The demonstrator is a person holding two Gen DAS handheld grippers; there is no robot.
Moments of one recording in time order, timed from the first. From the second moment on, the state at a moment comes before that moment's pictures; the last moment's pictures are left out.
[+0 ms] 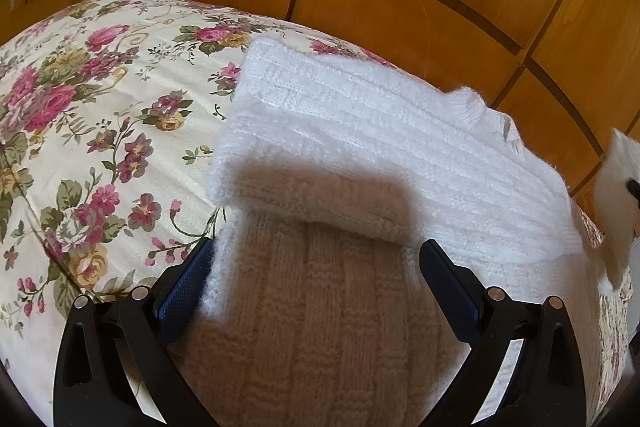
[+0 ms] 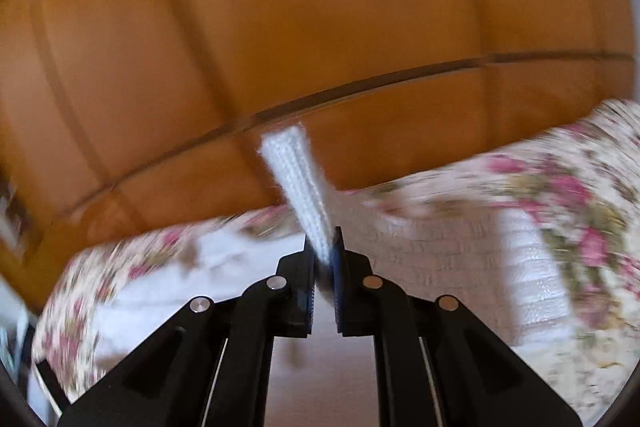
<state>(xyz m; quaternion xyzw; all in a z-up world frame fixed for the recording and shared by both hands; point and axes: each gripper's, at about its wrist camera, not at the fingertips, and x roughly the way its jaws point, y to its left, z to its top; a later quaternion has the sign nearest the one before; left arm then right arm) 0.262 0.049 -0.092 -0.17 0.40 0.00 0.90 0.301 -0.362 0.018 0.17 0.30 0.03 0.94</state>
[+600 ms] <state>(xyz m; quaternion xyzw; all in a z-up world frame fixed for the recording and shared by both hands) 0.263 0.046 -0.091 -0.17 0.40 0.01 0.90 0.263 -0.284 -0.045 0.07 0.35 0.12 0.92</state>
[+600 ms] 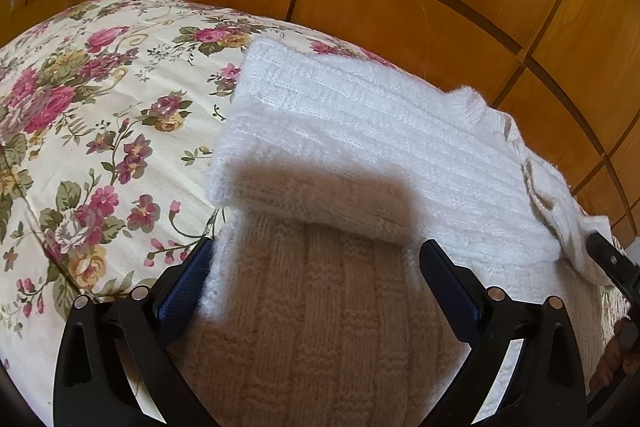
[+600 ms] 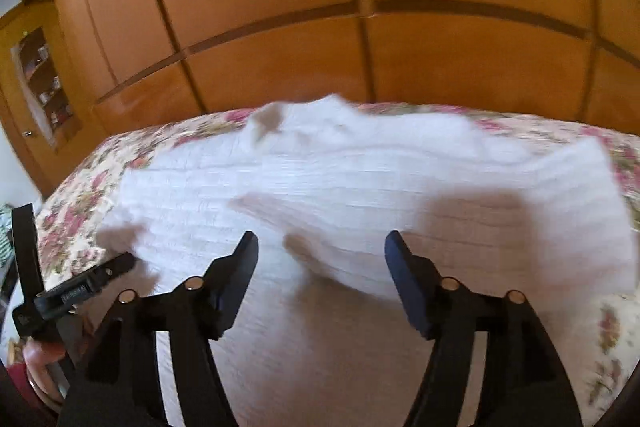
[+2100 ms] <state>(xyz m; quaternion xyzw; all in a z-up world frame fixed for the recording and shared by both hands) 0.320 -0.034 -0.080 -0.20 0.39 -0.13 0.89 0.226 -0.394 -0.086 0.17 0.37 -0.15 0.90</state>
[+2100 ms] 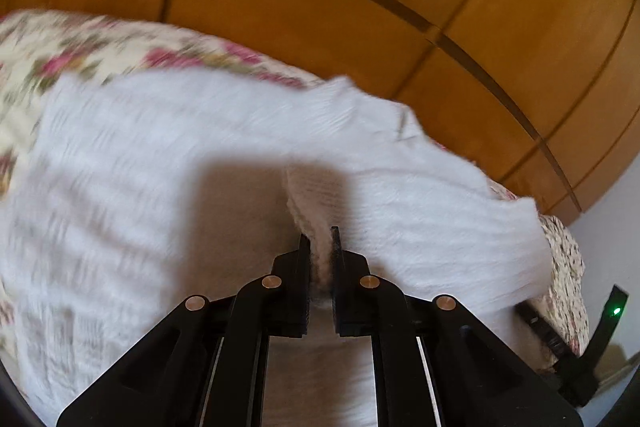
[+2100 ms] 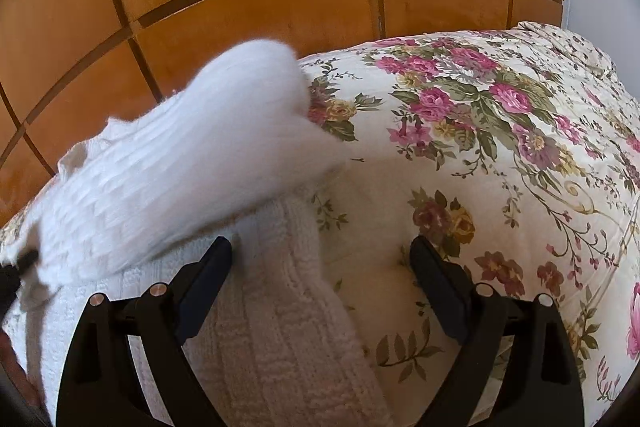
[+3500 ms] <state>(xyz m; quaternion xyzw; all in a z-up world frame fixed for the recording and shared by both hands) 0.314 -0.002 -0.096 -0.28 0.37 -0.14 0.87 0.323 -0.436 -0.058 0.14 0.37 -0.17 0.90</state>
